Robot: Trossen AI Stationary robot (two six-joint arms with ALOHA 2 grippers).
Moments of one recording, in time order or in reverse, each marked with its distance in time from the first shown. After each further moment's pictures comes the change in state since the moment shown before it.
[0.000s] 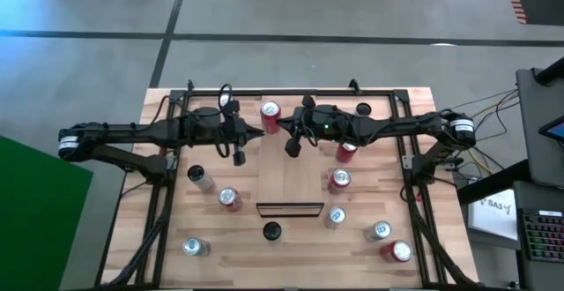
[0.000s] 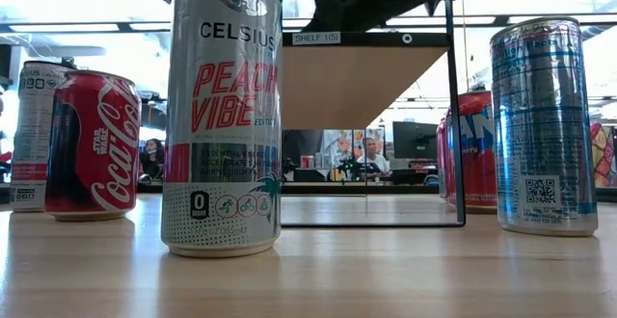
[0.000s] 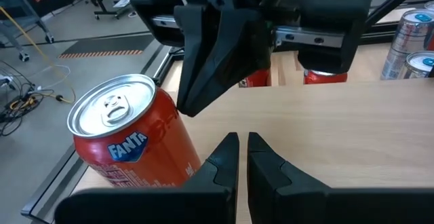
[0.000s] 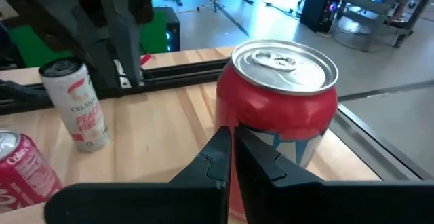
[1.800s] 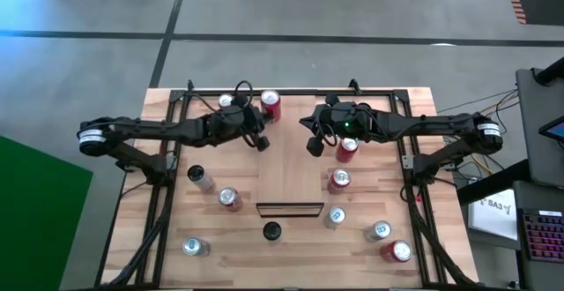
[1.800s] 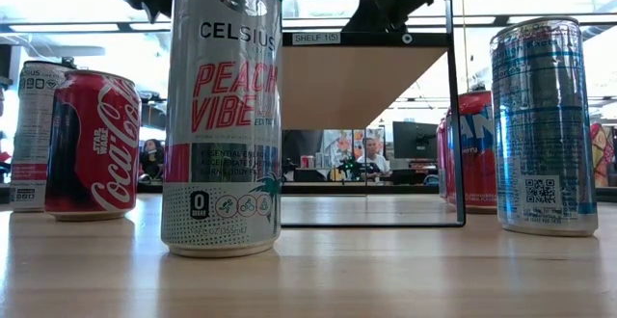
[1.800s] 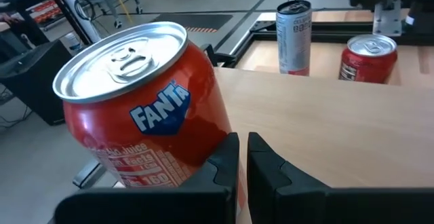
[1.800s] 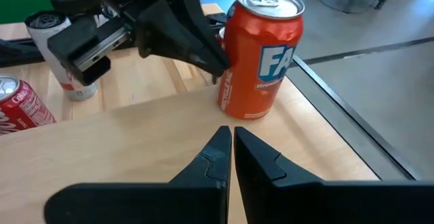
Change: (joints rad) left arm 0.073 0.258 0.000 0.260 -0.260 -0.064; right arm 0.011 -0.241 -0.044 -0.372 0.061 0.033
